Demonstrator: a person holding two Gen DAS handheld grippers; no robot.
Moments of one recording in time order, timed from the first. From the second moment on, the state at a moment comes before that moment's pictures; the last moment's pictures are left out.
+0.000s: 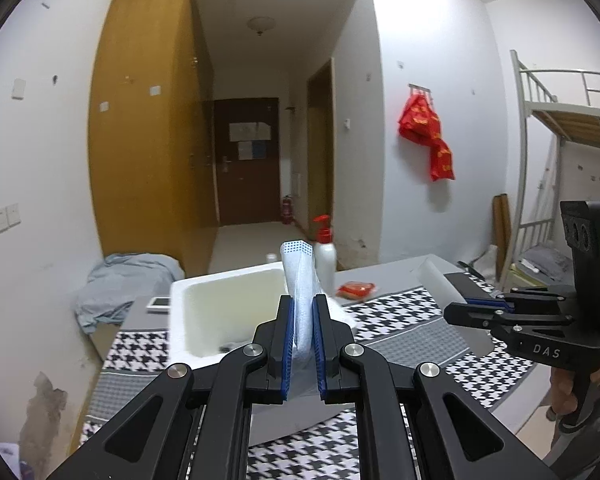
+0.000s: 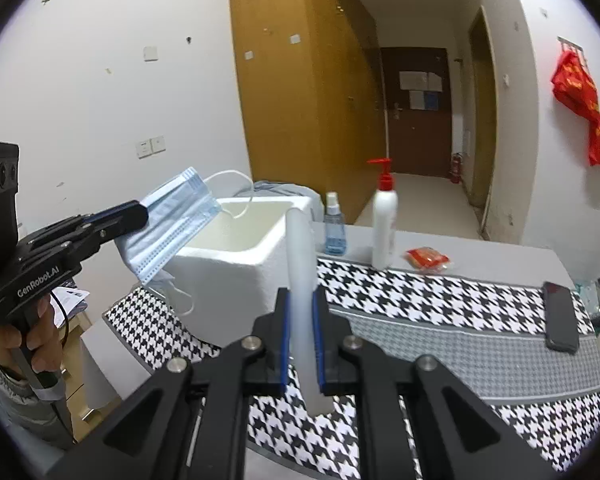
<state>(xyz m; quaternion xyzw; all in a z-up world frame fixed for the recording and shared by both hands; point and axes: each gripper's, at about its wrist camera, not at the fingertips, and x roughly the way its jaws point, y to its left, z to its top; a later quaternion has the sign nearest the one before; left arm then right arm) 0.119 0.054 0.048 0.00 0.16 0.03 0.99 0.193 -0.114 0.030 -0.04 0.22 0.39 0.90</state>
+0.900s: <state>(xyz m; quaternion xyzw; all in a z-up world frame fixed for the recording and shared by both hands) 0.093 0.118 0.039 -0.03 0.16 0.13 0.98 0.217 -0.026 0.057 -0.08 0.22 0.45 0.86</state>
